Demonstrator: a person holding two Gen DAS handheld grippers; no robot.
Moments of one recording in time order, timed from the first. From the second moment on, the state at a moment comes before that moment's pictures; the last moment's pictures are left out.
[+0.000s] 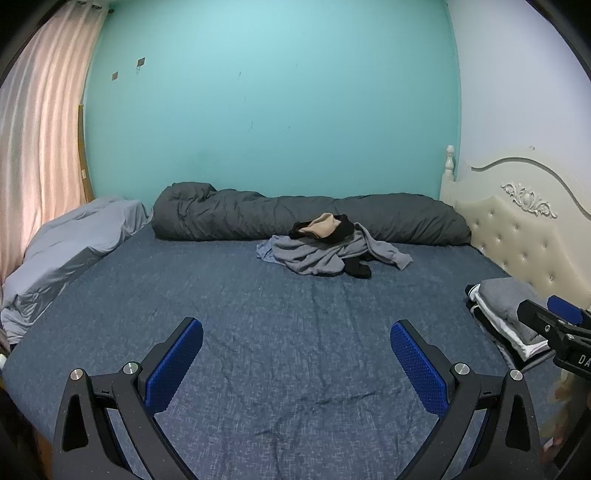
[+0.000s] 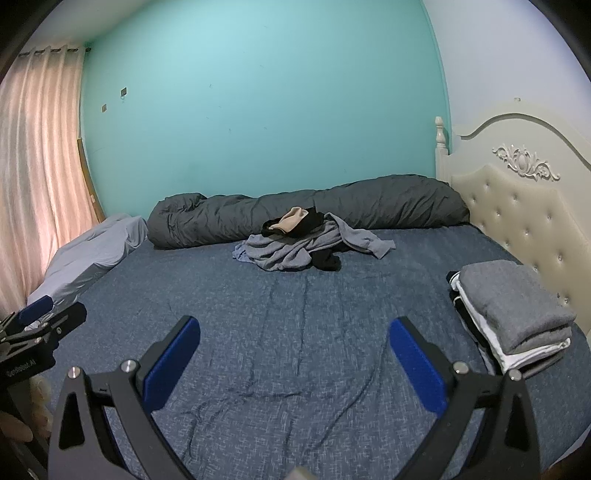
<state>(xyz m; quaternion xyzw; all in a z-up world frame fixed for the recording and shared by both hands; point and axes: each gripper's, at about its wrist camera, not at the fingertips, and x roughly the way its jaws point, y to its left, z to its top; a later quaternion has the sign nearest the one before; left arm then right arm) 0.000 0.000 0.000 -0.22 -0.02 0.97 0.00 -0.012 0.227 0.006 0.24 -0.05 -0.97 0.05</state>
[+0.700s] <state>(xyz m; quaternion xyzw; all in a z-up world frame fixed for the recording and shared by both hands) -0.002 -0.010 0.016 -0.22 -0.02 0.97 0.01 -0.011 0.226 -0.009 0.23 -0.05 -0.97 0.05</state>
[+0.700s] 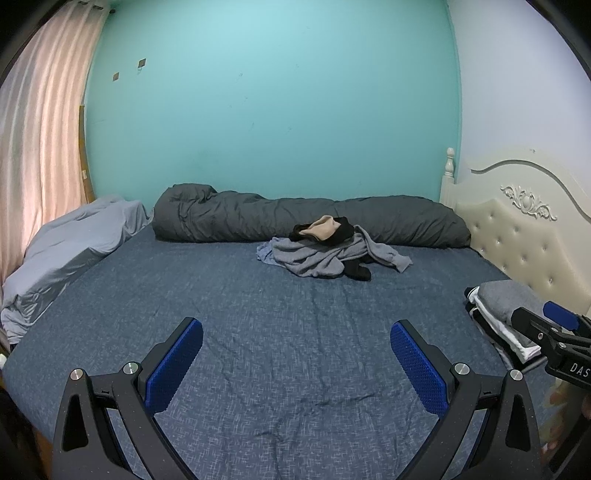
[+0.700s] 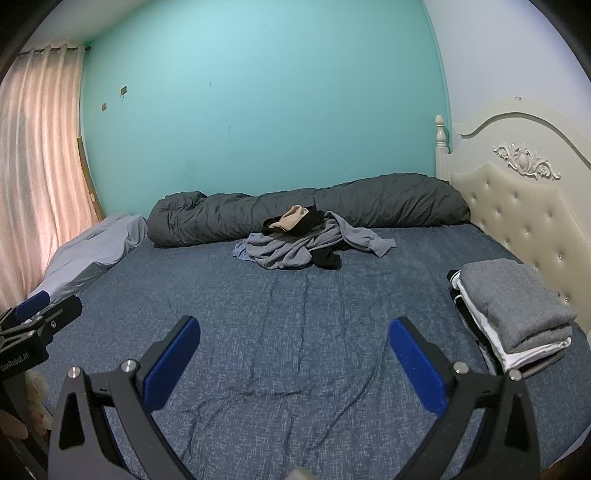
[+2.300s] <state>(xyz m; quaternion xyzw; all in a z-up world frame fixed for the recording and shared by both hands) -0.008 0.000 0.013 -0.23 -0.02 0.97 0.01 -0.019 0.232 -0.003 0.24 -0.05 -0.97 0.04</state>
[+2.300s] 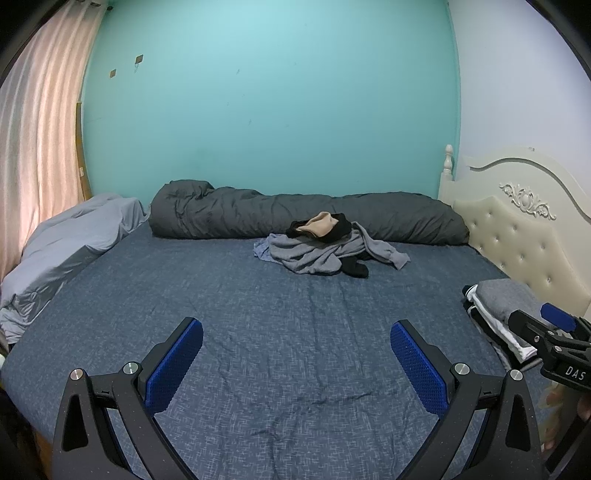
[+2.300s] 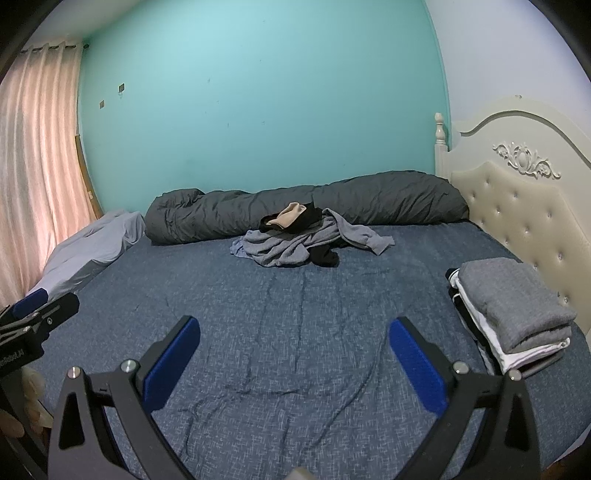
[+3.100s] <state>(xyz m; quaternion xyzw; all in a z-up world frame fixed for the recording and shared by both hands) -0.162 -0.026 -0.035 -0.25 -0.06 0.97 0.01 -0.162 0.241 -0.065 0.29 -0.05 -0.95 0.06</state>
